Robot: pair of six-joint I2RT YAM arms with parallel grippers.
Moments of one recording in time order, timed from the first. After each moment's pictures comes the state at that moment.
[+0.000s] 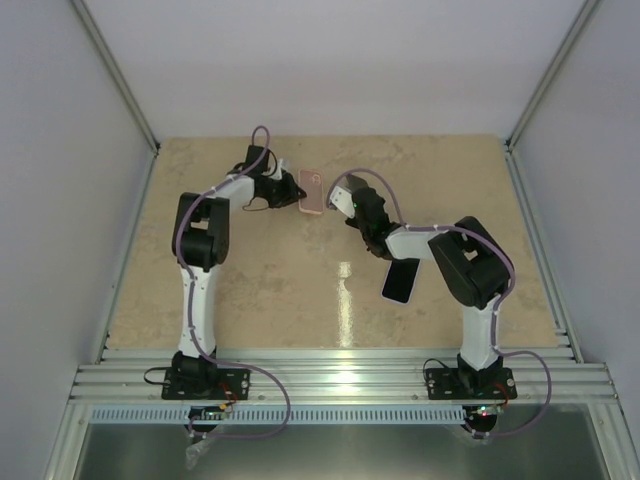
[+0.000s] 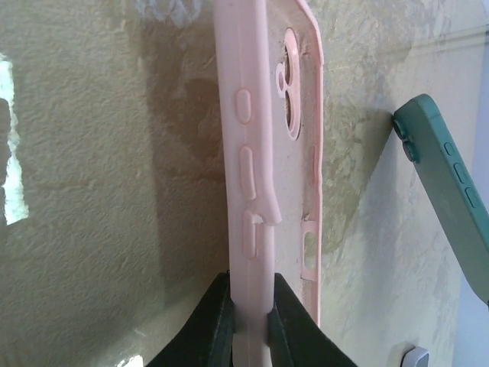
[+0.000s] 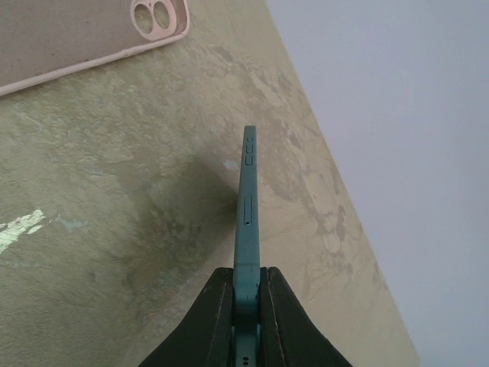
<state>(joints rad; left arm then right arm) -0.19 2.34 1.71 -0.31 0.67 -0.53 0.62 1.99 1.08 0.44 0.43 -0.82</state>
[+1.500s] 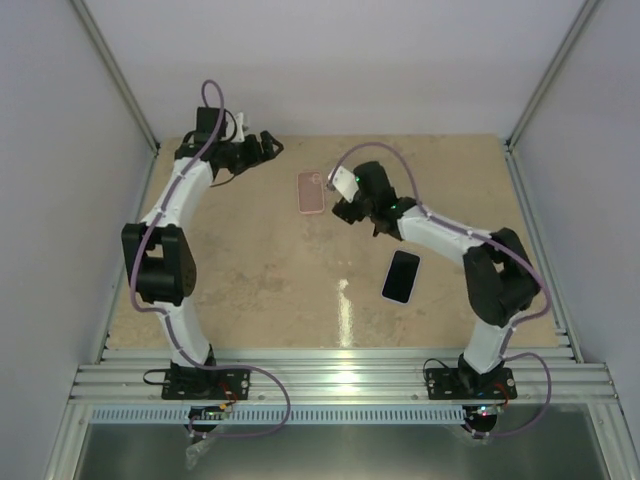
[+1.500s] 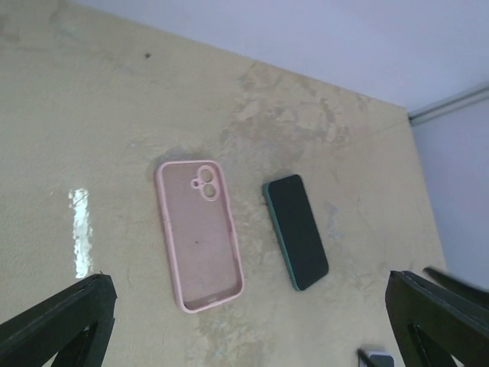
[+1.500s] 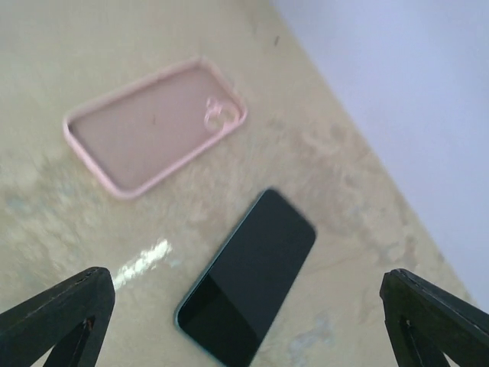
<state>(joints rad) -0.09 1.91 1.69 -0.51 0.51 -0.42 0.62 1.85 1.24 -0.01 0.21 -0.58</state>
